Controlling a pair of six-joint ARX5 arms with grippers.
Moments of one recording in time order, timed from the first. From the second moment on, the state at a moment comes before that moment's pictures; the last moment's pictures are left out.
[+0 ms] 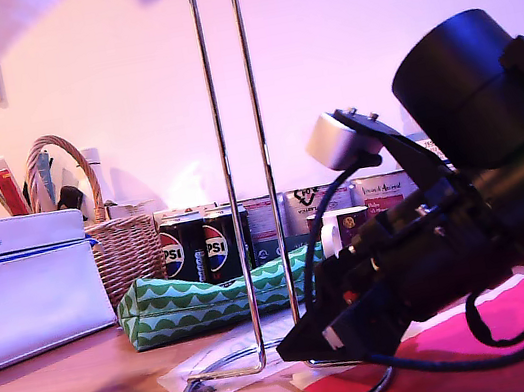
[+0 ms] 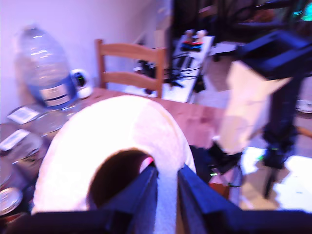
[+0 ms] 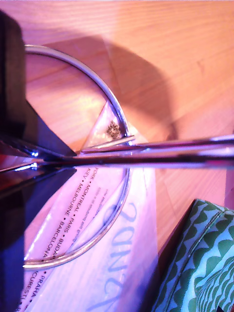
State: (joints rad) left arm -0.24 1.22 1.91 -1.33 0.93 0.53; right arm 0.69 1.83 0.42 0.90 -0.32 -0.24
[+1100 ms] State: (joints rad) left arm -0.37 1.29 1.98 -1.32 0.77 0.53; right arm 0.69 1.83 0.44 0.89 -0.31 -0.24
